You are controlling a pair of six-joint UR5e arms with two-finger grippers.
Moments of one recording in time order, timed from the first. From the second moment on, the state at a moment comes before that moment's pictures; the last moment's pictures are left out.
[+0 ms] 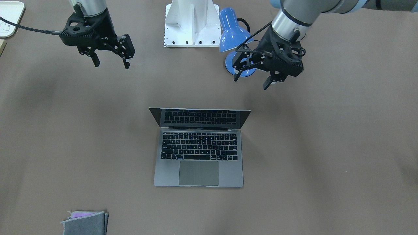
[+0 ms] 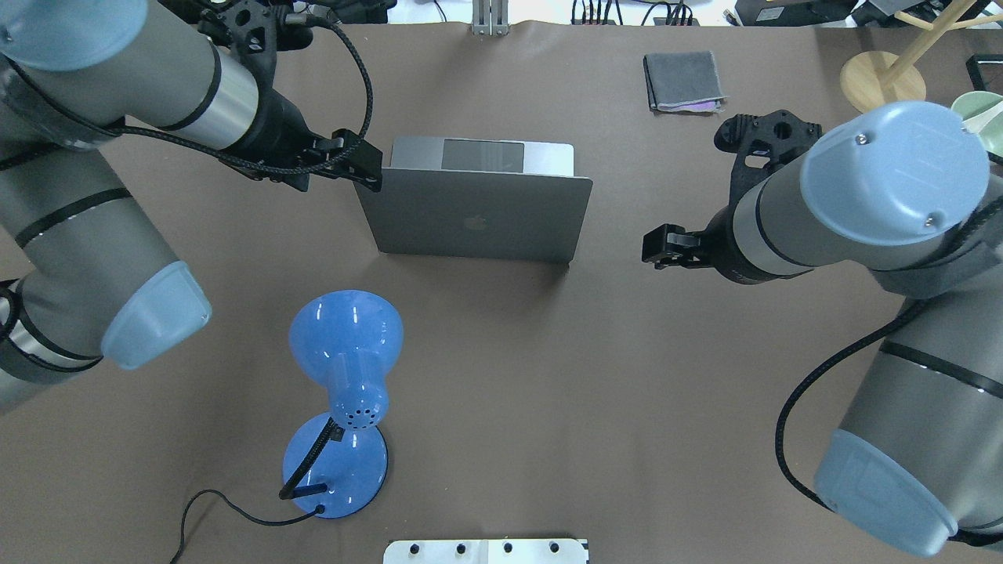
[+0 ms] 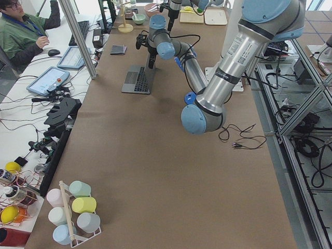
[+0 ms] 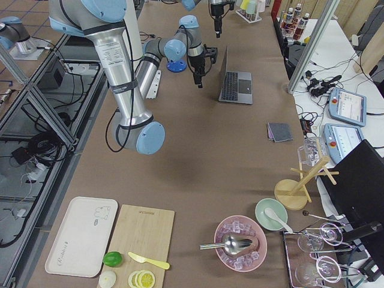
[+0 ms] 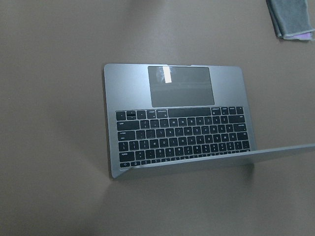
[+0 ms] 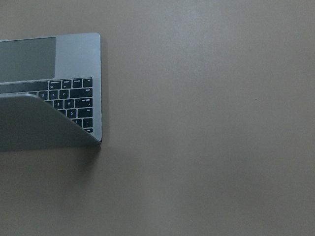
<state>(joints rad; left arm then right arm) -0.79 -2.16 -1.95 -1.61 -2.07 -1.01 0.62 -1.14 2.24 -1.91 1.78 1.26</state>
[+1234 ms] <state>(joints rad) -0.70 -2.25 -1.82 -1.55 -1.93 -0.94 0.57 -0.91 2.06 -1.98 1.76 1.33</state>
